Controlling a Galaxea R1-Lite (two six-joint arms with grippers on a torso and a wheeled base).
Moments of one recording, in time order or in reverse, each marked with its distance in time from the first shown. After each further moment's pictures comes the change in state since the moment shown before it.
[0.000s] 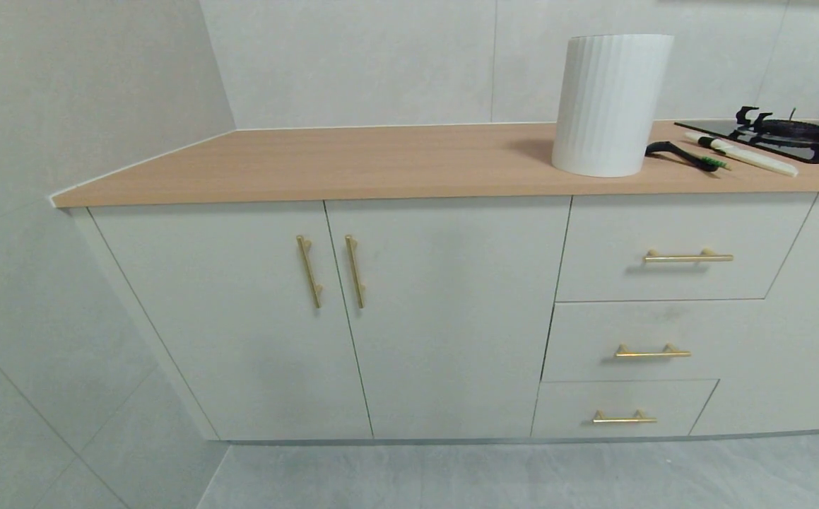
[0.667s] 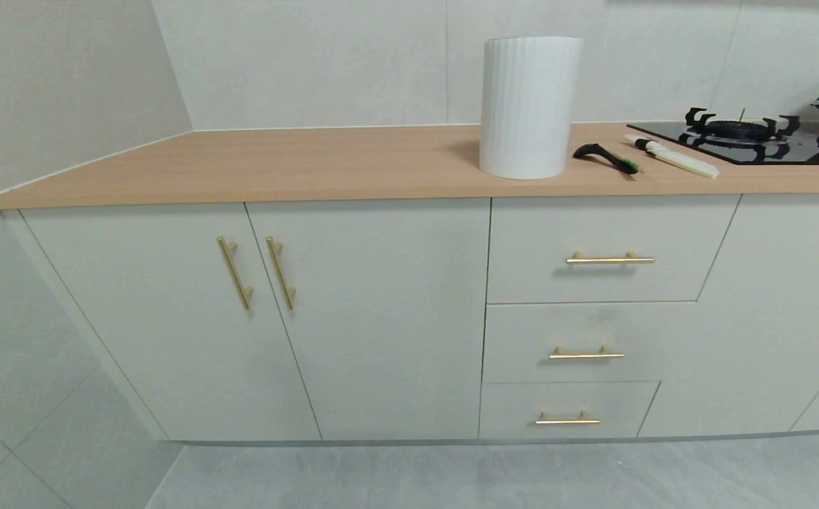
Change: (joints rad) left arm 0.000 0.000 0.000 0.001 0.000 0.000; right arm -0.001 0.000 -0.001 0.000 0.000 0.001
